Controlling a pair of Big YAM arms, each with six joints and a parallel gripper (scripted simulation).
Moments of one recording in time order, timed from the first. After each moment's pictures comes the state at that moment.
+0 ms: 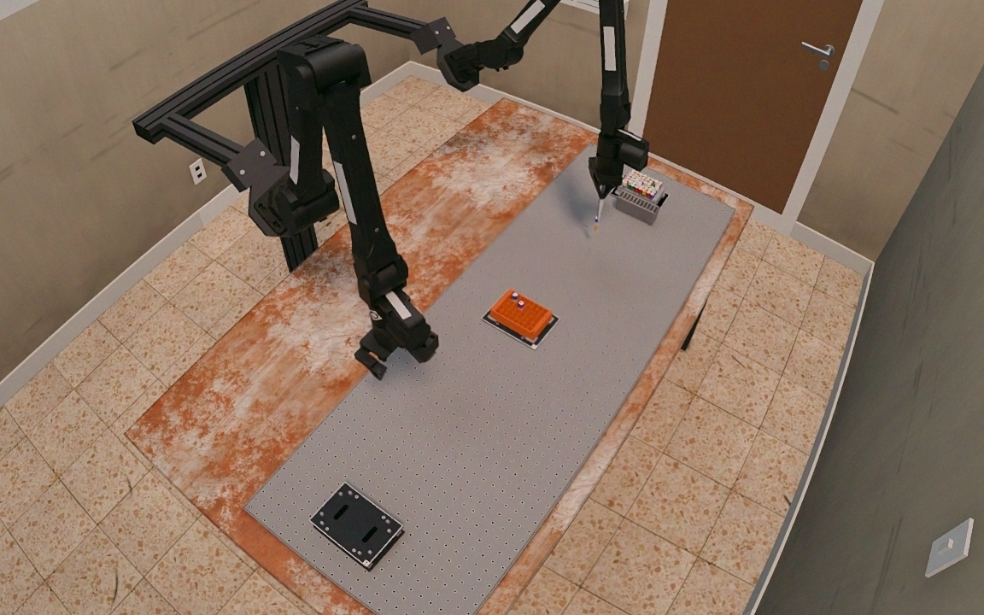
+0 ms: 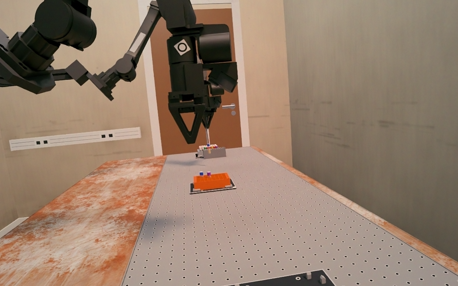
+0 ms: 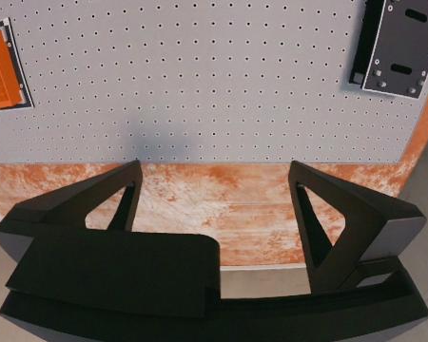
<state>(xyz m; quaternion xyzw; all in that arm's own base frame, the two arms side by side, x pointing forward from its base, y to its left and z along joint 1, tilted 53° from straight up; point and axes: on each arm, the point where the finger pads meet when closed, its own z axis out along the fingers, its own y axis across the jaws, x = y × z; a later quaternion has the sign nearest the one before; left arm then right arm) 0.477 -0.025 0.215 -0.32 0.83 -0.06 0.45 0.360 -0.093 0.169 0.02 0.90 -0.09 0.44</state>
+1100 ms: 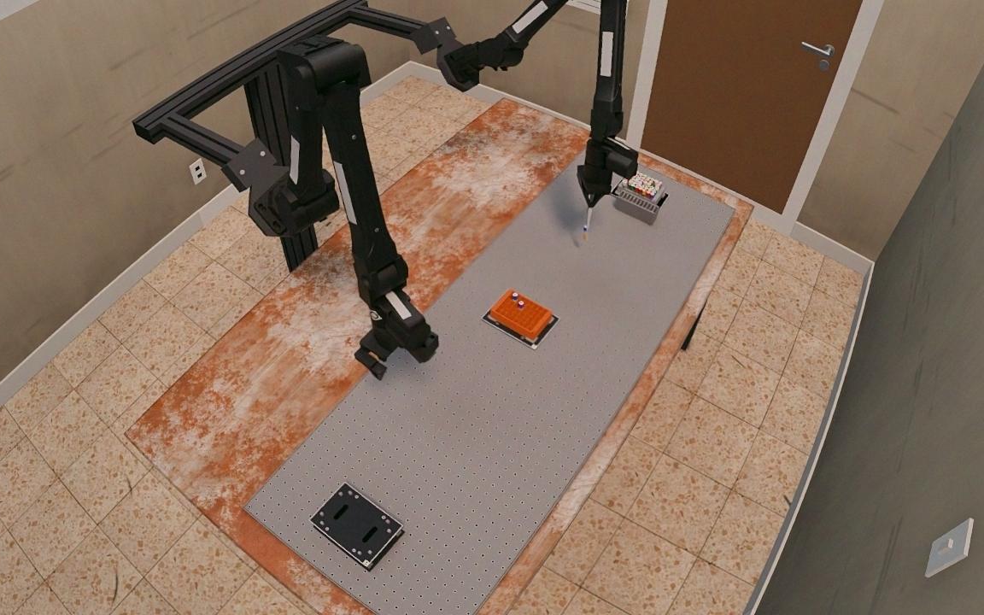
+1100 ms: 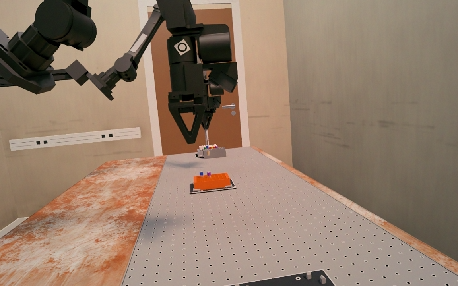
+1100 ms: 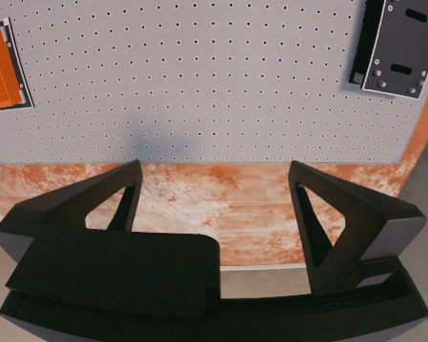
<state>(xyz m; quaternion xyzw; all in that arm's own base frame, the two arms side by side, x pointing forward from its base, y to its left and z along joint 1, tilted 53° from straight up) 0.475 -0.072 0.198 -0.31 0.83 -0.06 0.45 0.360 -0.093 0.169 0.02 0.90 -0.09 0.44</state>
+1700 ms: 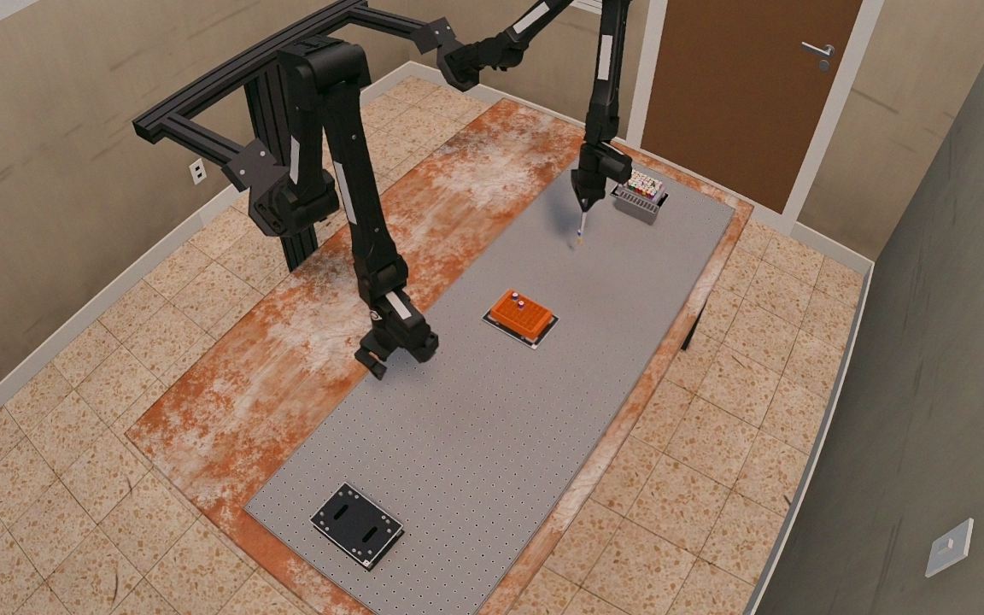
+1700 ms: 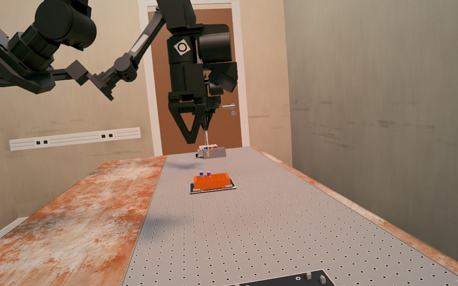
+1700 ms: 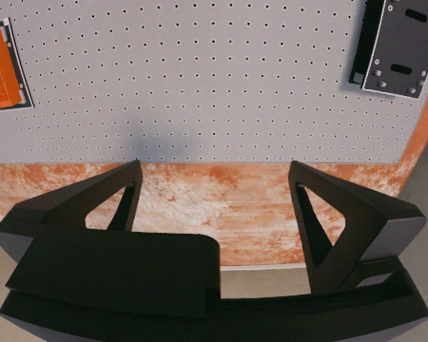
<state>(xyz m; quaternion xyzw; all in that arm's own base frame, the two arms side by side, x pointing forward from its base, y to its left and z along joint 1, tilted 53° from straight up) 0.474 -0.096 0.189 -0.32 0.83 -0.06 0.45 0.360 -0.093 0.169 0.02 0.90 -0.09 0.44</state>
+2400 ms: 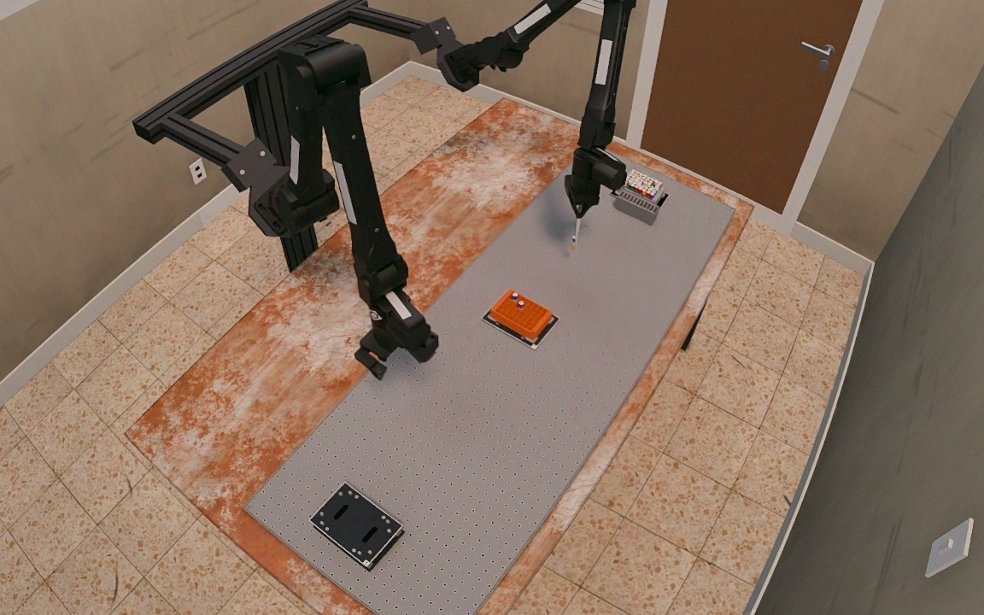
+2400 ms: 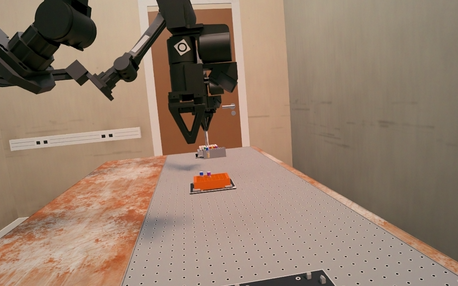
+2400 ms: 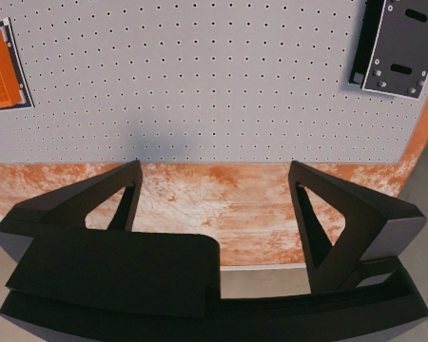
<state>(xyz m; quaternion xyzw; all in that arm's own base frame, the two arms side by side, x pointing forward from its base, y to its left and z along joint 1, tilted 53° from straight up) 0.475 -0.125 0.183 -0.32 0.83 -0.06 0.45 0.360 -0.093 0.169 0.02 0.90 -0.09 0.44</state>
